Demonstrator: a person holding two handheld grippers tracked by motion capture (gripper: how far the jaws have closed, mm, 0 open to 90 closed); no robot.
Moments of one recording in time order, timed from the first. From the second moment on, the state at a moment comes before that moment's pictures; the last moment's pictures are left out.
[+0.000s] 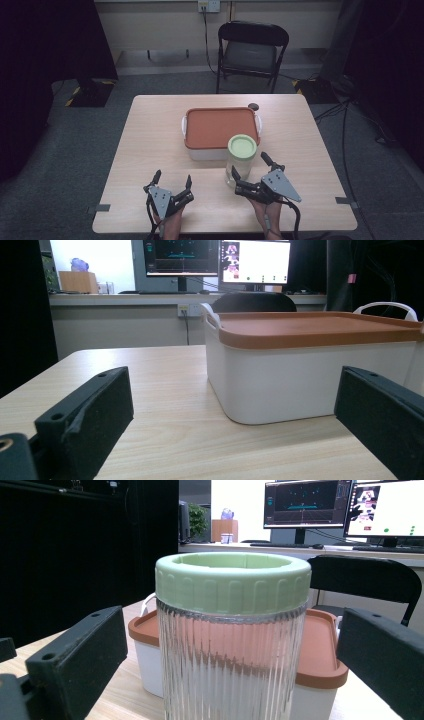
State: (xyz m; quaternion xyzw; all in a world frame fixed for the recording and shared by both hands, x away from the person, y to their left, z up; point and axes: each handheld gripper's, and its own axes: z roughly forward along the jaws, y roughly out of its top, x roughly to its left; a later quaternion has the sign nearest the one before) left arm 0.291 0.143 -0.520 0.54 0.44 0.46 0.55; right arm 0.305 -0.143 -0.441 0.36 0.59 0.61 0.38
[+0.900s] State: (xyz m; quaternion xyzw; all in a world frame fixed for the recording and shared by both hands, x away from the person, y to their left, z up) left arm 0.291 0.143 -0.520 0.54 0.44 0.46 0.55; right arm 0.318 -0.132 -0.460 0.38 0.60 0.59 0.39
